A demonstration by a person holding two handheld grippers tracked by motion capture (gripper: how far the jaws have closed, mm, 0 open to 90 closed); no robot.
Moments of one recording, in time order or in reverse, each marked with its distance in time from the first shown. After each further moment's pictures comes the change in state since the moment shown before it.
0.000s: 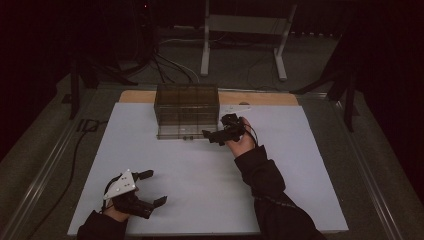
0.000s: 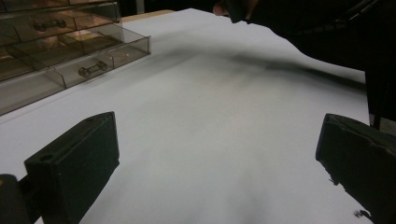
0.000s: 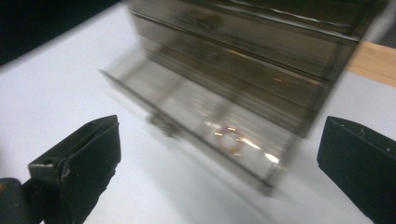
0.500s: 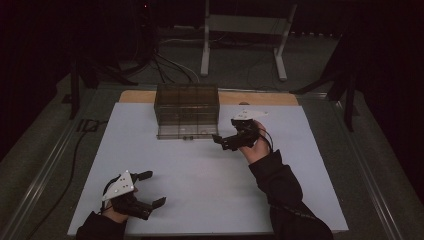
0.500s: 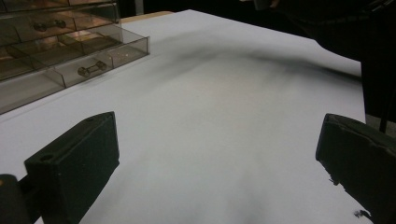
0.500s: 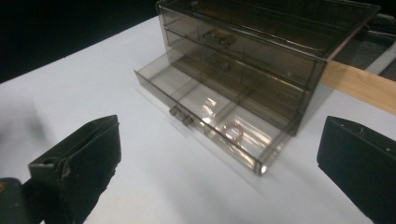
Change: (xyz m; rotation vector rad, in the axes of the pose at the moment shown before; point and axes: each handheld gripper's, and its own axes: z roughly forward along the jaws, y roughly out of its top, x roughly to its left) left arm -0.001 -0.002 -0.004 0.000 -0.004 0.007; right arm 0.000 -0.009 -0.053 -0.065 0.034 -0.093
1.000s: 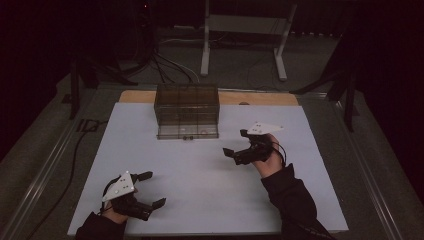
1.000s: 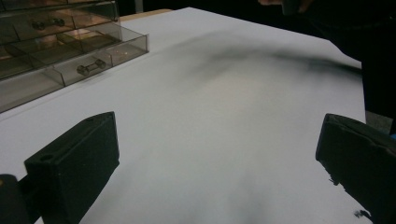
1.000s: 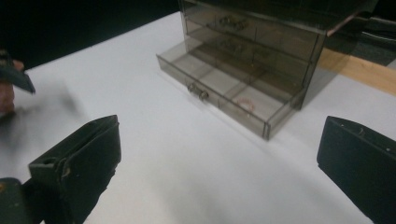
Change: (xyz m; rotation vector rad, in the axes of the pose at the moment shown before) left arm -0.001 0.001 0.000 0.000 0.000 0.005; right arm 0.007 -0.035 -0.038 -0.026 0.047 -0.020
